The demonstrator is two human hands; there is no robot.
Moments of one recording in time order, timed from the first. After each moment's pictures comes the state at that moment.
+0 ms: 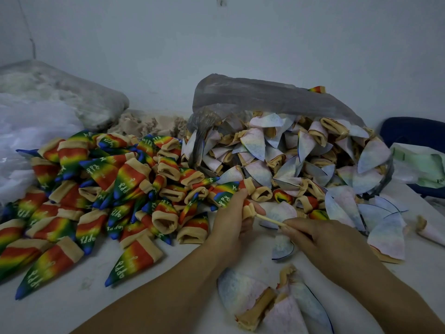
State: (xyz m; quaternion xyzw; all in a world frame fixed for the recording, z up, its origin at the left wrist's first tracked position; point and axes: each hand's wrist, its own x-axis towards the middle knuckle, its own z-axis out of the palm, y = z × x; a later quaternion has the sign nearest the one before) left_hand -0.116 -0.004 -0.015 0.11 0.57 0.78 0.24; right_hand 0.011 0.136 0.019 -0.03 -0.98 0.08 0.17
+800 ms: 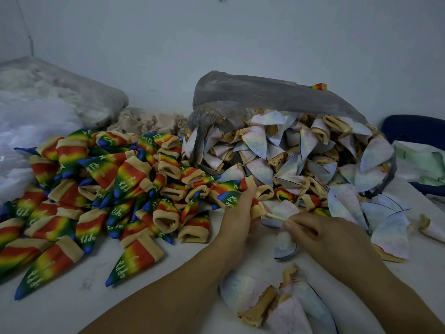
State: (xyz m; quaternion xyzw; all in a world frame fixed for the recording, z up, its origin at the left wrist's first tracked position) left_hand -0.107 0.000 -0.008 0.08 0.62 0.74 0.24; right_hand 0.005 0.139 0.013 -0.05 -0.97 0.12 0.22
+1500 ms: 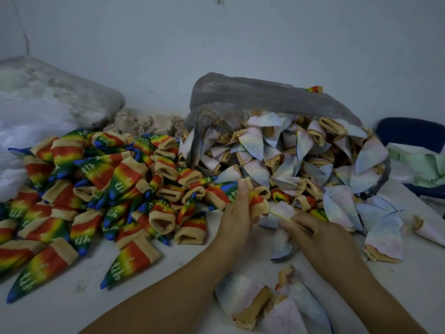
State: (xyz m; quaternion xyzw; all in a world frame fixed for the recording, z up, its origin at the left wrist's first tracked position) left_hand -0.108 0.001 -0.015 0.22 0.62 0.74 0.12; right_hand 0.000 0.140 -0.002 -0.10 -0.95 0.20 0.24
